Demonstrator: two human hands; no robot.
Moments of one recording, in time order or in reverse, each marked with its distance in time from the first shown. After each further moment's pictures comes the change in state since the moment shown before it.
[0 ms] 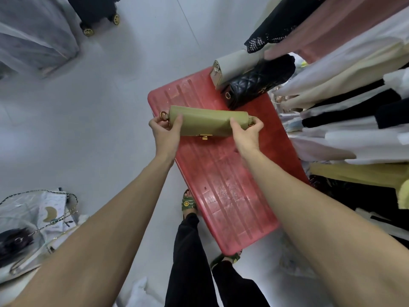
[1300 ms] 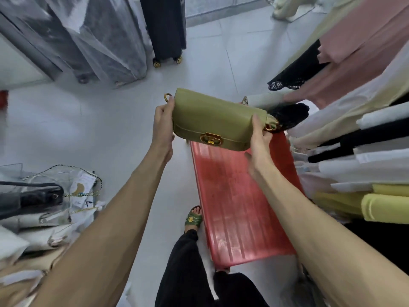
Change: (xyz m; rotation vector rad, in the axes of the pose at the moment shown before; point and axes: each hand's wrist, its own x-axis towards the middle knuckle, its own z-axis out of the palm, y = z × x) left_hand -0.124 0.095 -0.072 -0.285 0.154 0.146; right_hand -0.098 -0.049 -0.042 0.265 -0.335 -0.133
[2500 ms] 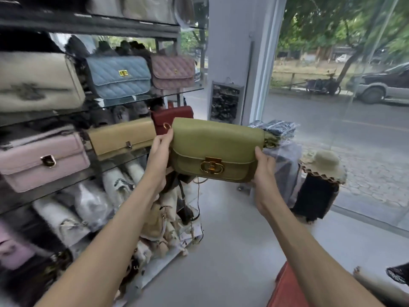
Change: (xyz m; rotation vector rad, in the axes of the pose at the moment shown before) left_hand -0.500 0.096 -0.237 -0.359 0.809 0.657; right_hand -0.425 -0.064 0.026 -0.151 -1.085 -0.529
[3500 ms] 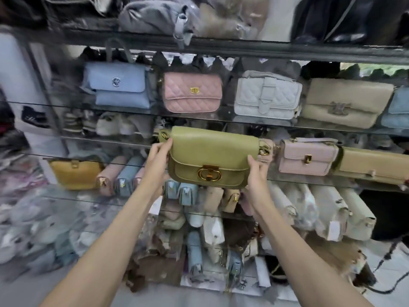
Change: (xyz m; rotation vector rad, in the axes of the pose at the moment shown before) left_hand -0.303 0.122 -0.567 -0.041 0.912 0.201; right_hand -0.406 0.106 0.451 -0.018 -0.909 0.115
